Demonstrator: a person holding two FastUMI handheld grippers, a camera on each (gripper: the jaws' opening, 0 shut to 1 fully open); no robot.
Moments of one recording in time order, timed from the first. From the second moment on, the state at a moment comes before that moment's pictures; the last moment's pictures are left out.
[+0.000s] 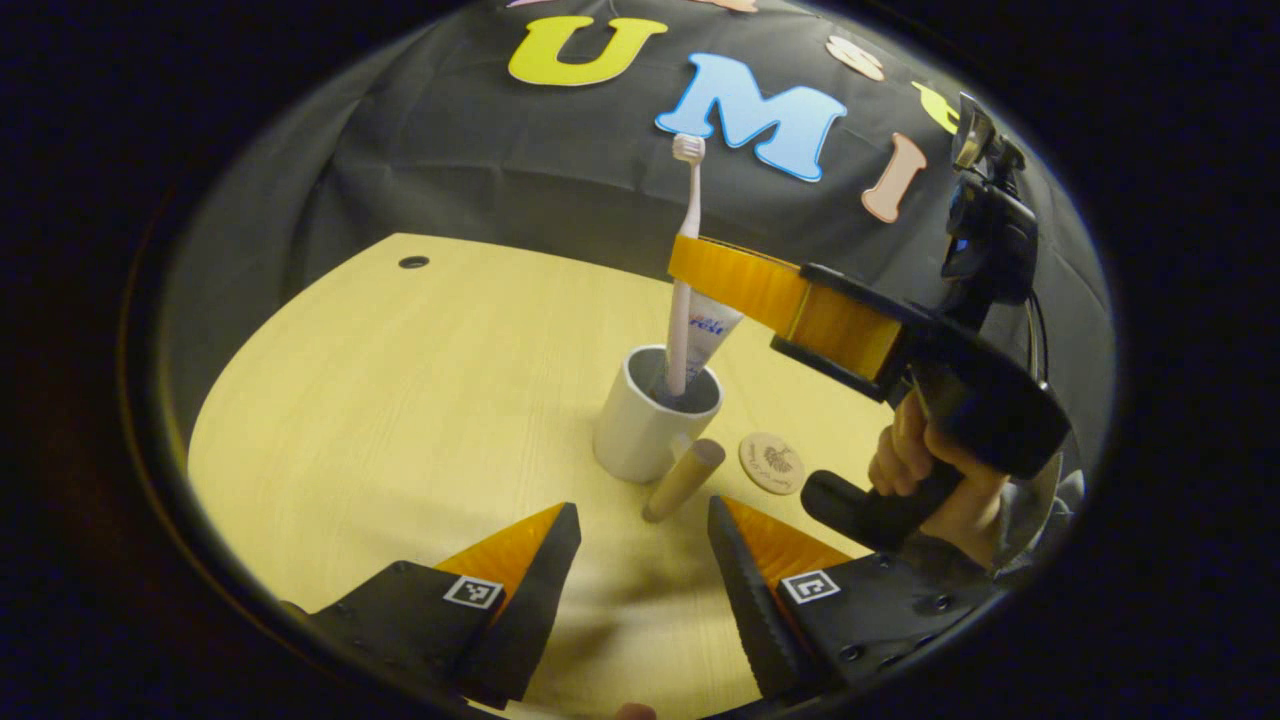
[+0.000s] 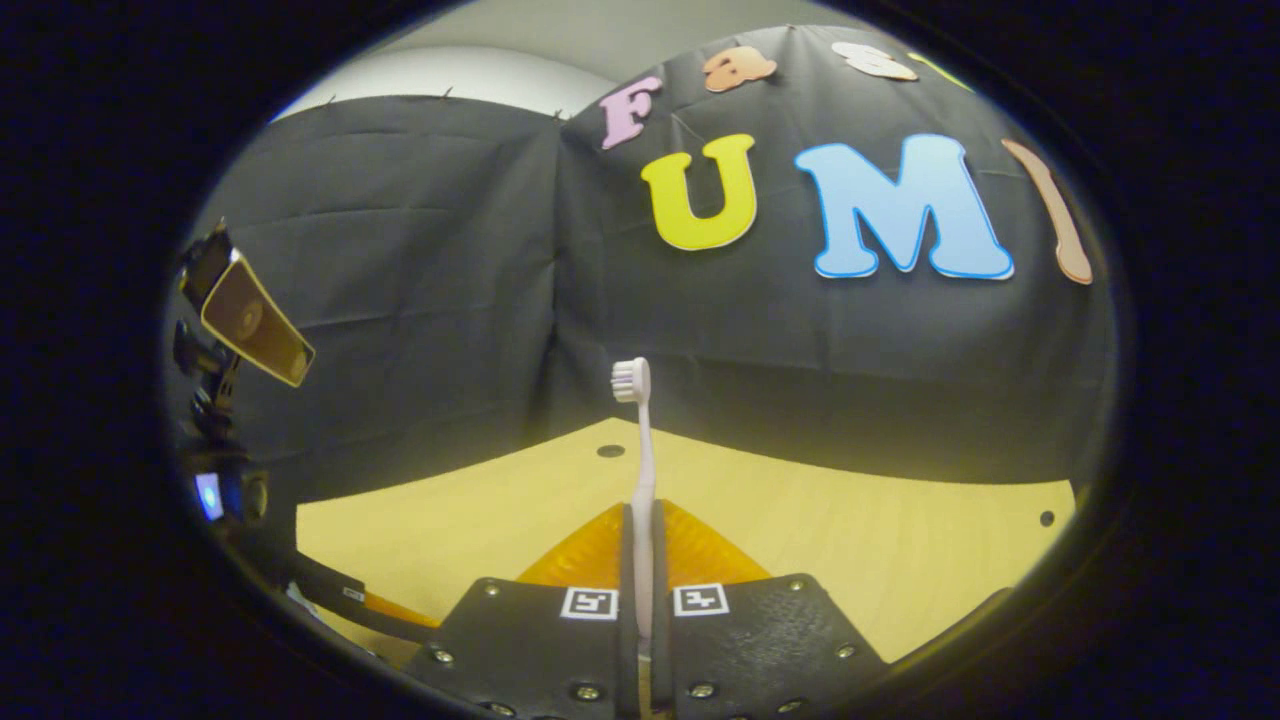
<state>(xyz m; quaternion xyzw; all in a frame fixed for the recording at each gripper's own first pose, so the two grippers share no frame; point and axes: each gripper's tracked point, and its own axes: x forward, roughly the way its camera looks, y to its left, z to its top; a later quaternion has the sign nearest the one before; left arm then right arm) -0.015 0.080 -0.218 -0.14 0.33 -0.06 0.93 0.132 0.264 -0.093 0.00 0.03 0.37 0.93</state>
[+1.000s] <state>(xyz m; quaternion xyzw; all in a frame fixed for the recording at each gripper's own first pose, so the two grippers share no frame) -0.020 0.080 -0.226 -0.14 0.33 -0.05 0.93 0.131 0.246 -0.096 -0.05 0.01 0.30 0.95</state>
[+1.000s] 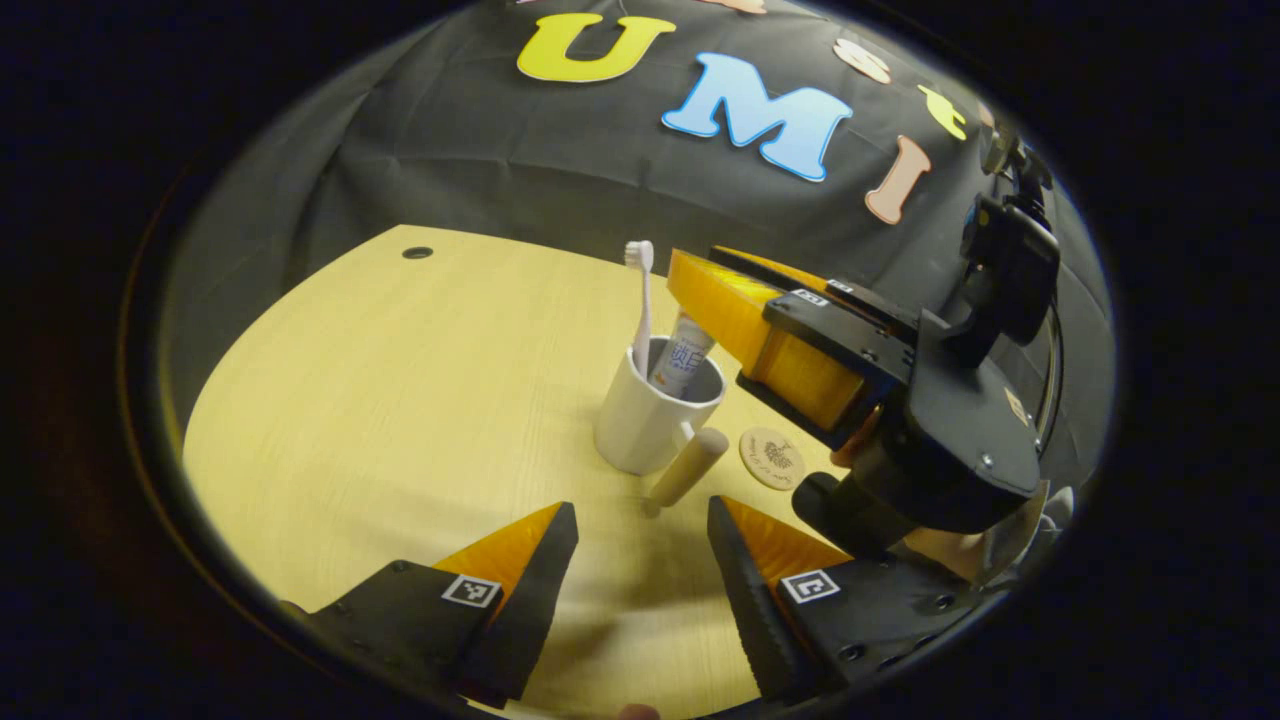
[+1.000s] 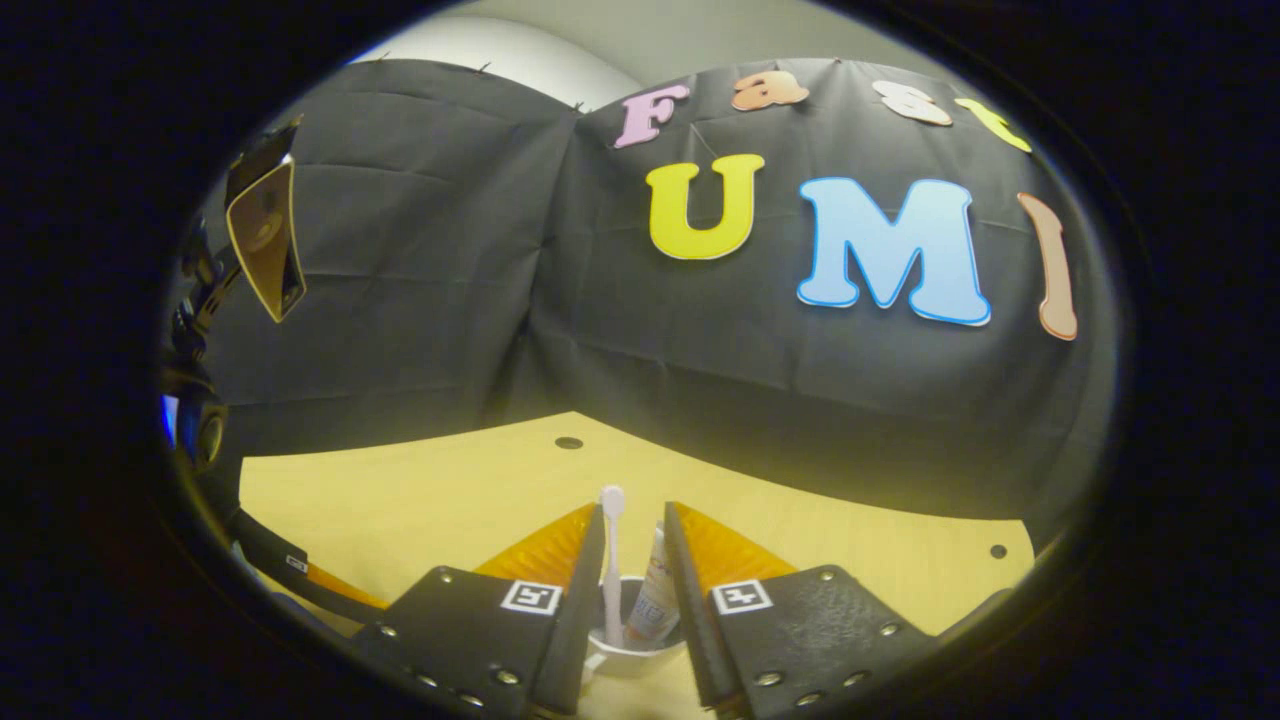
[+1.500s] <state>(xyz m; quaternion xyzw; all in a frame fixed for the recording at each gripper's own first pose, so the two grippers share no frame) -0.009 0.061 -0.216 -0.14 0.33 -0.07 0.93 0.127 0.189 -0.052 0.00 0.01 0.23 0.97</state>
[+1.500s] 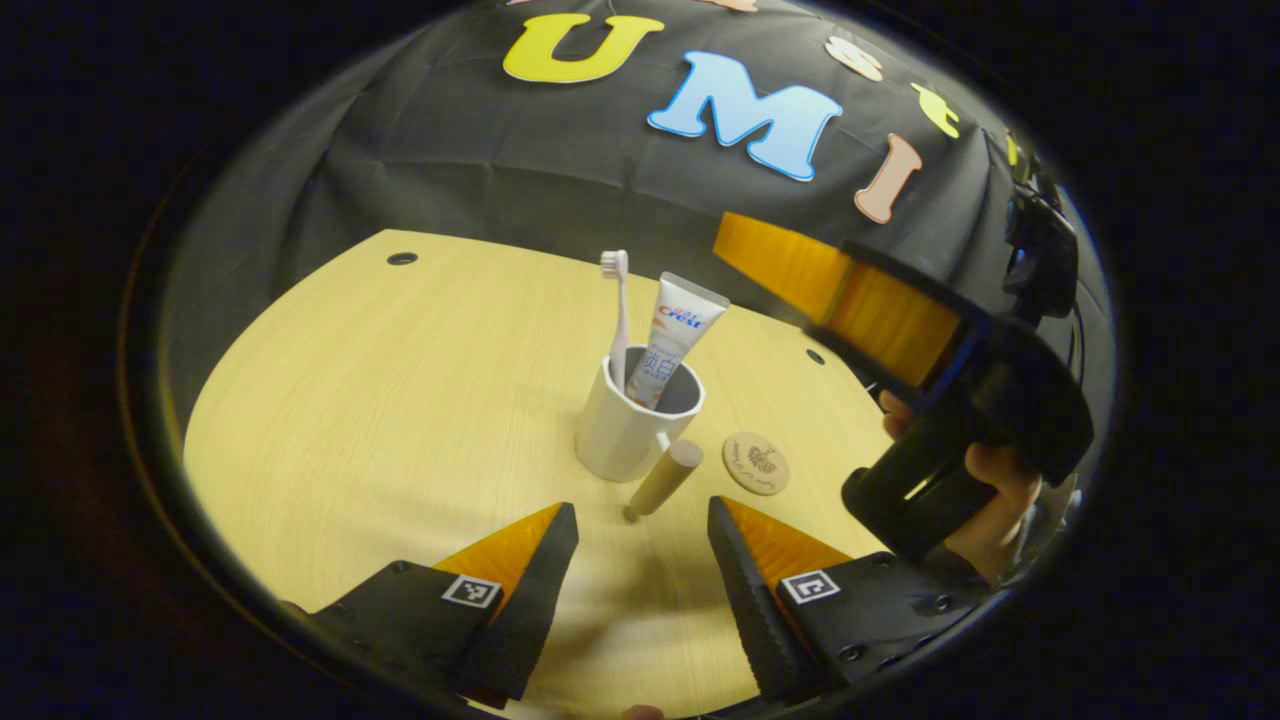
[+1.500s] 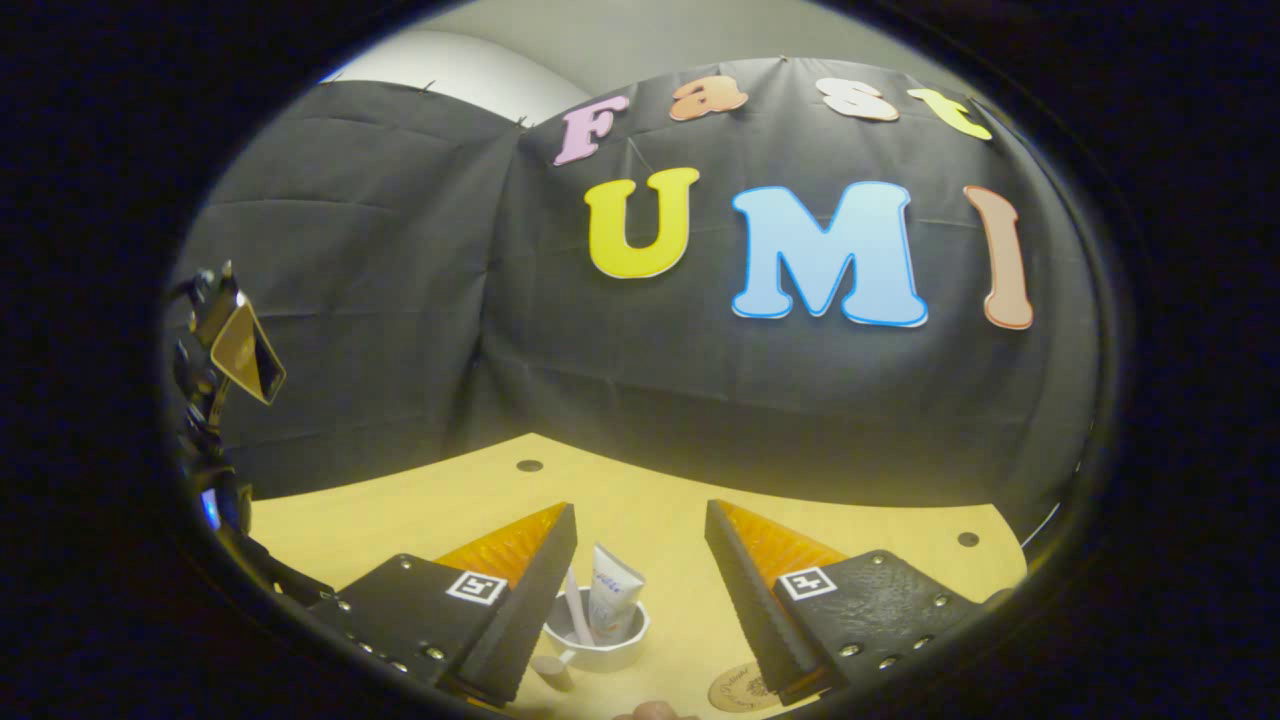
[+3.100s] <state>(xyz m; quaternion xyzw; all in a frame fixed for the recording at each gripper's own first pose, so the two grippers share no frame) 0.075 0.041 -0.276 -0.13 0.53 -0.02 0.84 0.089 0.018 -0.063 0.04 0.12 0.10 0.99</state>
